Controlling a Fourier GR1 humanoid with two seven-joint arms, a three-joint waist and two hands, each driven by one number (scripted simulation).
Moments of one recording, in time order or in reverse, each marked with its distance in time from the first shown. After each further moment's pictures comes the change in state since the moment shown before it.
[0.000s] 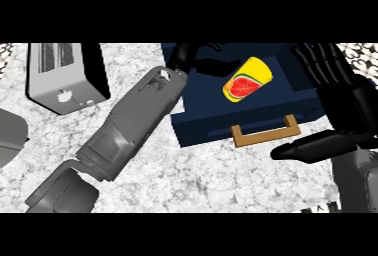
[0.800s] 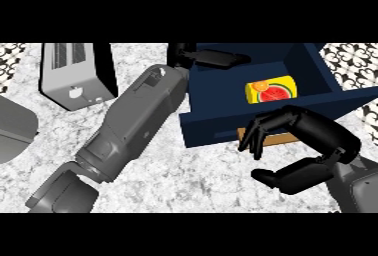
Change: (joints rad) left arm 0.021 0.000 0.065 -0.089 0.247 0.034 -0.223; right arm 0.028 -0.140 0.237 -0.009 -0.071 0.360 0.128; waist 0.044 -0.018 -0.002
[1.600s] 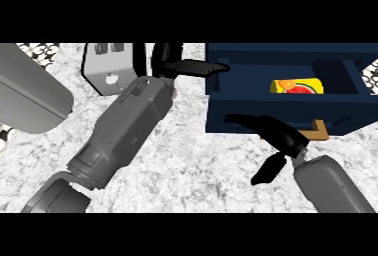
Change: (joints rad) left arm 0.122 0.029 0.039 -0.048 0.067 -0.084 -0.088; right arm -0.003 -0.009 0.183 0.397 0.618 -0.190 -0.204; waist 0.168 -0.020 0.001
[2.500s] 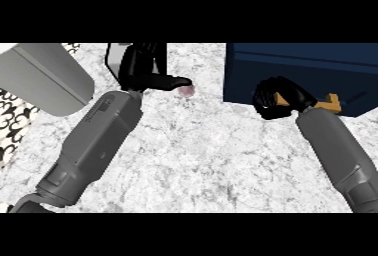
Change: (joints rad) left arm 0.227 0.124 -0.007 -0.216 0.010 -0.121 0.038; right arm -0.410 0.013 -0.222 0.797 0.061 -0.238 -0.372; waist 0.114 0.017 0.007
